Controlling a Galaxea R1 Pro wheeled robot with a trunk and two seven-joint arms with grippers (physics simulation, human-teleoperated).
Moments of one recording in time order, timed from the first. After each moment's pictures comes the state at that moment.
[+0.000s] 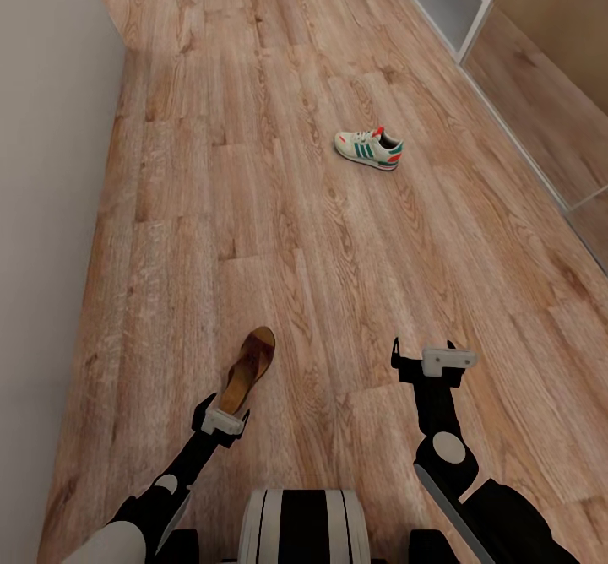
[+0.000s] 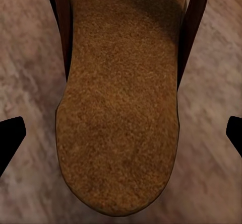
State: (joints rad) left arm -0.60 -0.01 0.20 -0.30 -0.48 -0.66 -0.15; right arm -0.35 -0.25 0.52 -1.59 -0.19 0.18 -0.74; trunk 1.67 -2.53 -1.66
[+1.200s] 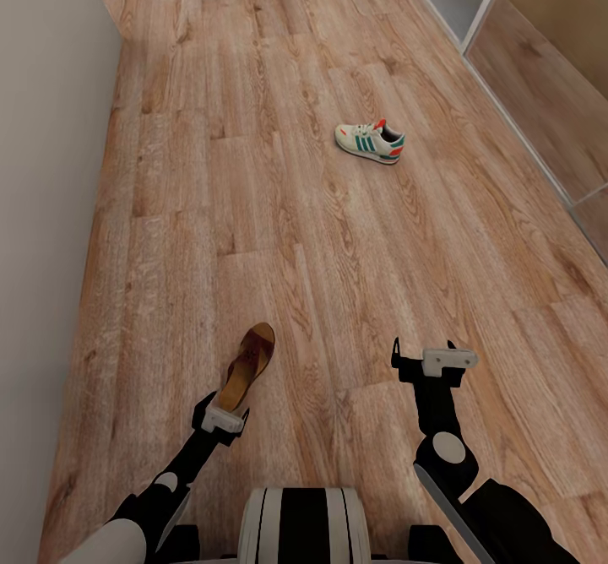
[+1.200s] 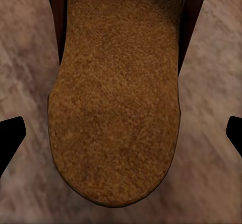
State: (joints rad) left arm -0.61 -0.01 0.20 -0.30 -0.48 -0.66 -0.15; right arm -0.35 -0.25 0.52 -1.59 -0.19 0.18 -0.74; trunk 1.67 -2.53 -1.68
